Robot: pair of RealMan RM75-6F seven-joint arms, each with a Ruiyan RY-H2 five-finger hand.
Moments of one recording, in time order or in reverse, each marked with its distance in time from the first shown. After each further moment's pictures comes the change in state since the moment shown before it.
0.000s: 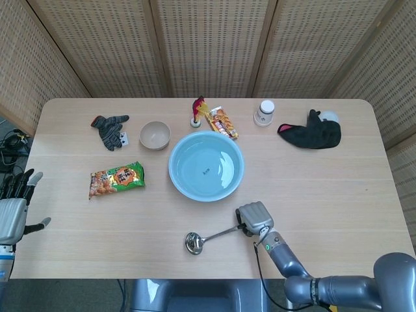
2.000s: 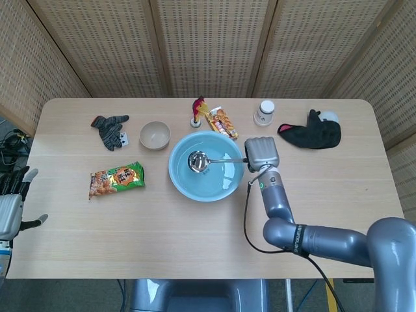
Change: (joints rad) left arm -0.017 0.012 -0.022 0.017 -0.057 -0.043 -0.042; right arm 0.414 0.114 0.201 0.131 0.554 0.116 -0.217
